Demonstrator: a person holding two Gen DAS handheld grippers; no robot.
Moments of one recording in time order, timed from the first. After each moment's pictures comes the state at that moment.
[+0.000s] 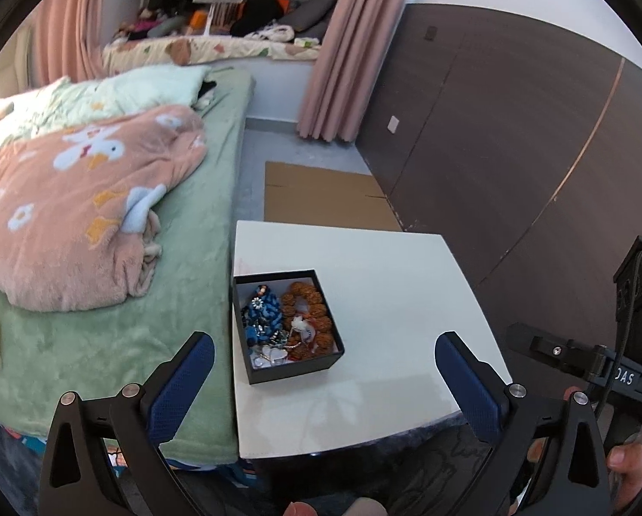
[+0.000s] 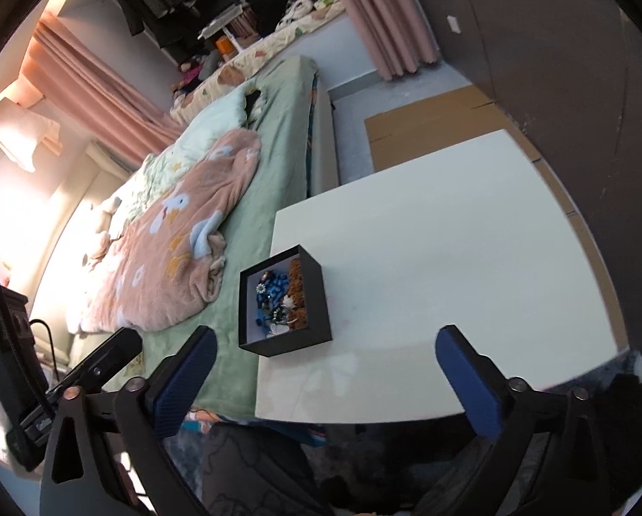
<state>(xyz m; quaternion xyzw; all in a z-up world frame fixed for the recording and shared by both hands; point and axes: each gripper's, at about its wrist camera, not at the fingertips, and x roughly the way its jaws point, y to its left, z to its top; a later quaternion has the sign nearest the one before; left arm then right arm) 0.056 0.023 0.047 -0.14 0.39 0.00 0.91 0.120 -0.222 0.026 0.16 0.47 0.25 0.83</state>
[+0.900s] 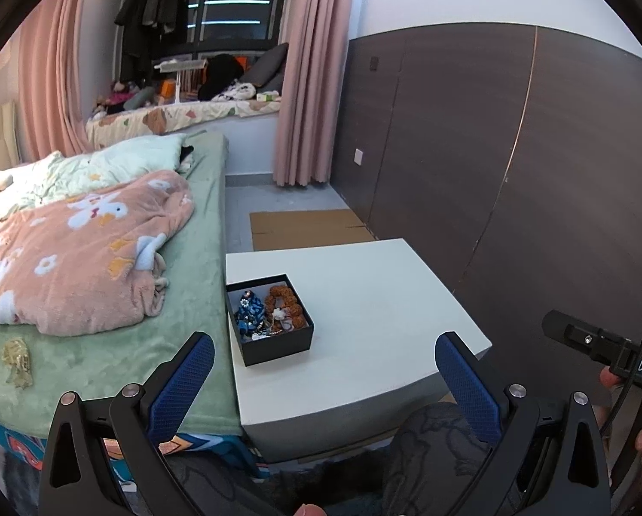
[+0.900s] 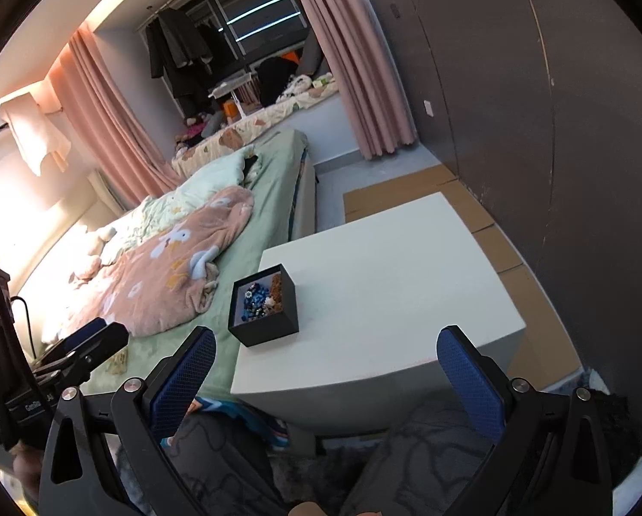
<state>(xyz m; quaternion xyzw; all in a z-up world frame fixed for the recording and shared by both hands) -0.053 -0.028 0.072 -0.06 0.31 -0.03 0.95 -0.016 -0.292 0.066 0.13 0.34 0.21 0.91</state>
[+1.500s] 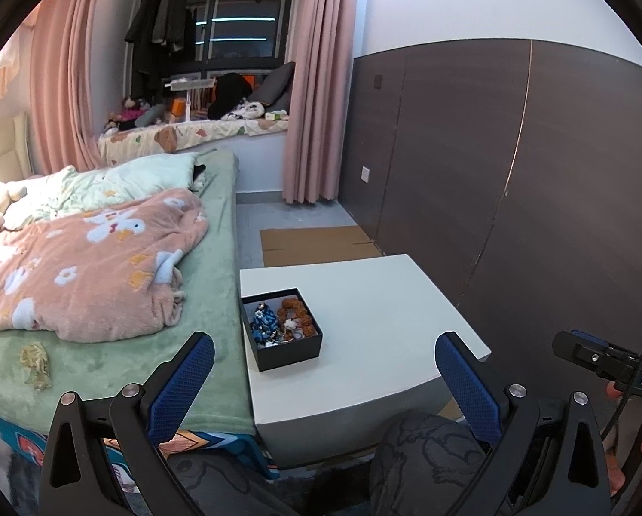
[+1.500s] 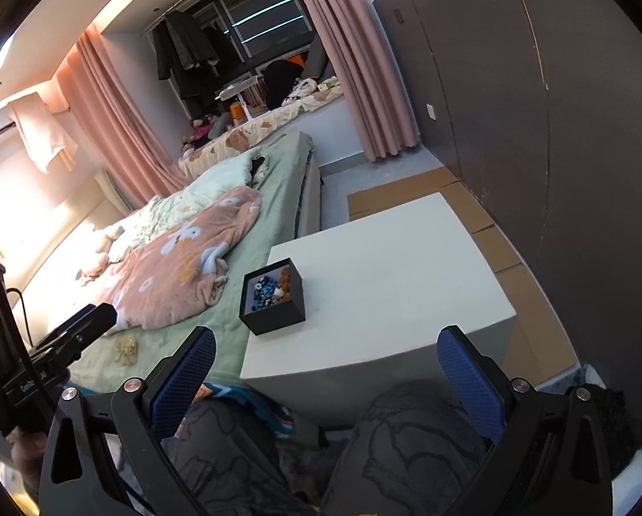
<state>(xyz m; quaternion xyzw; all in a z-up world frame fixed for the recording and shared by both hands) -0.080 -0.026 0.091 -0.05 0.28 -0.01 0.96 -0.046 -0.297 0.076 0.13 0.34 0.21 0.91</state>
